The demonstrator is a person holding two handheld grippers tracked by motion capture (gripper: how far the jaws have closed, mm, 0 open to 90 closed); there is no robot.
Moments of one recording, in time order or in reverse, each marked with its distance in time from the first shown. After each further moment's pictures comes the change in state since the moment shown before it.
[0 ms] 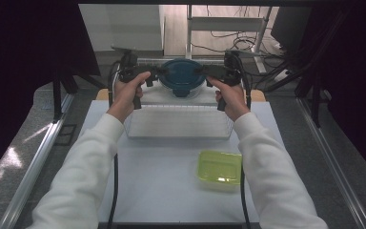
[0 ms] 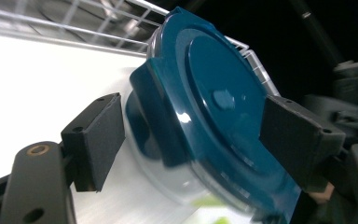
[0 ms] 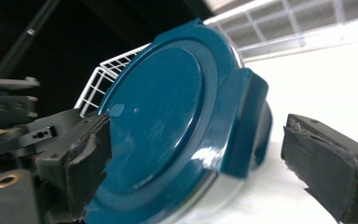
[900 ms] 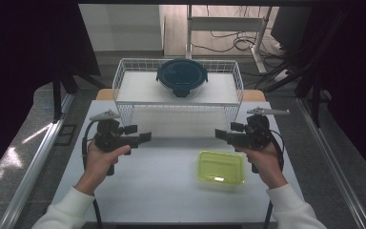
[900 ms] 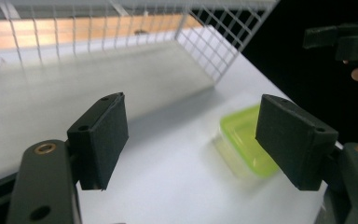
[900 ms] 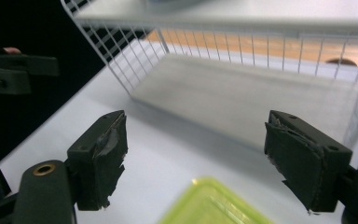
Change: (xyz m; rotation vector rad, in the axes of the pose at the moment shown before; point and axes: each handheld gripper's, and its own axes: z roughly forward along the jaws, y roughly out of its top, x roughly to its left) left arm -0.009 -0.174 -0.076 0.045 0.058 0.288; right arm -0.035 -0.144 -0.099 0.035 -0.031 -0.385
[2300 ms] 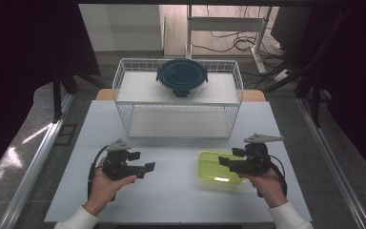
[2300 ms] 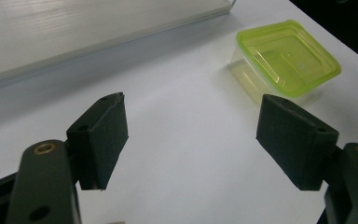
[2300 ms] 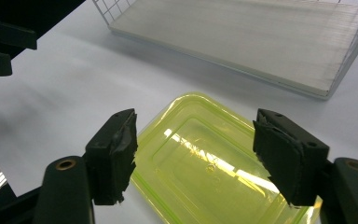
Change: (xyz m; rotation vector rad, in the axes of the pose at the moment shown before) left arm -0.009 -0.059 0.020 0.145 0.075 0.061; right arm -0.004 -0.062 0.001 0.126 -0.047 -0.053
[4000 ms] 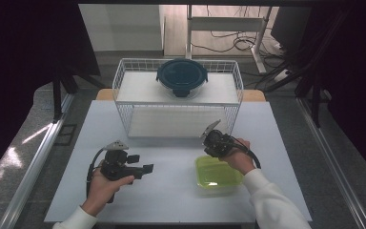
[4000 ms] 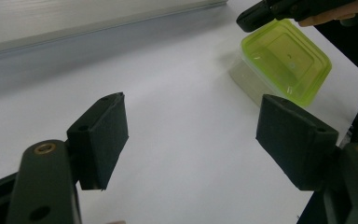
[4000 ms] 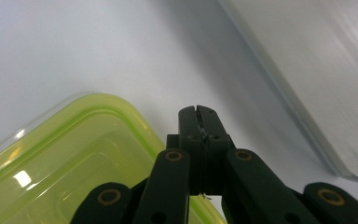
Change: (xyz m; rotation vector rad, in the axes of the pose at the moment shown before) left arm 0.009 -0.006 0.000 0.026 -0.042 -0.052; right arm 0.003 0.041 0.116 0.426 -0.089 -0.505
